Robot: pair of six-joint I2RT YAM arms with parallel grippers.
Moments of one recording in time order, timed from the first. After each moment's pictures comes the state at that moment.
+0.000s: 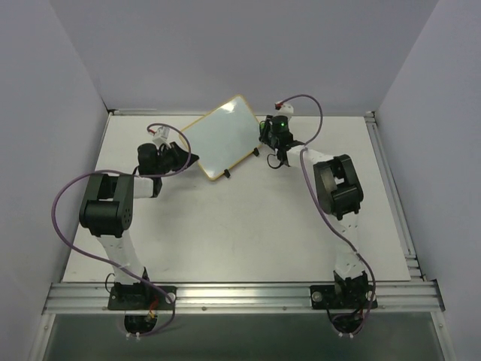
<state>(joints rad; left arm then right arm) -0.08 1.91 0.88 0.75 0.56 -0.63 0.39 2.27 1.61 0.27 0.20 0.40</state>
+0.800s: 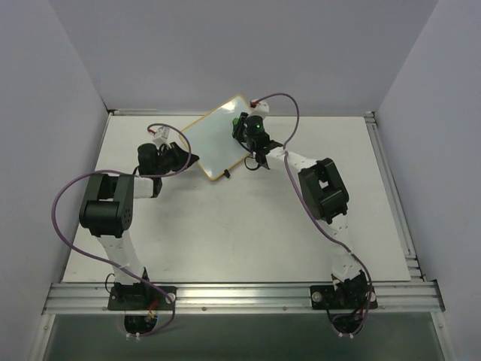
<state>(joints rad) -0.08 1.91 0.88 0.74 0.56 -0.62 0.54 2.30 1.70 0.31 0.25 0.48</state>
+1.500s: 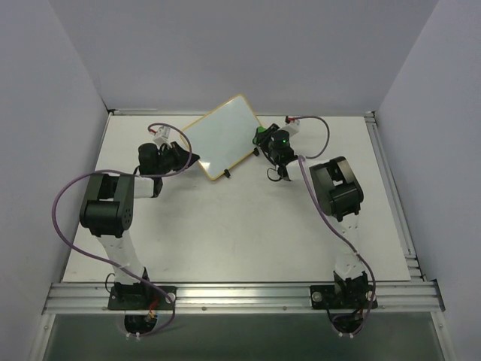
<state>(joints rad) -0.08 1.91 0.88 0.75 0.56 -0.62 0.40 2.24 1.33 0.63 0.21 0.75</state>
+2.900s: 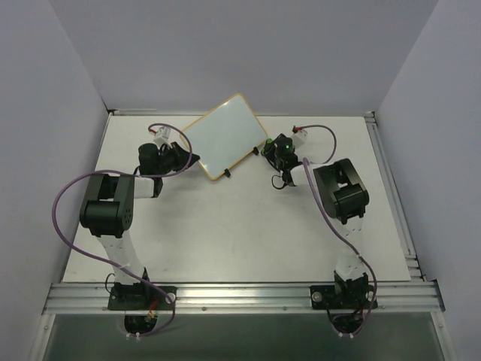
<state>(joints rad) -0.09 1.91 0.88 0.75 0.56 -0.62 0.39 2.19 1.23 0.58 0.29 0.85</state>
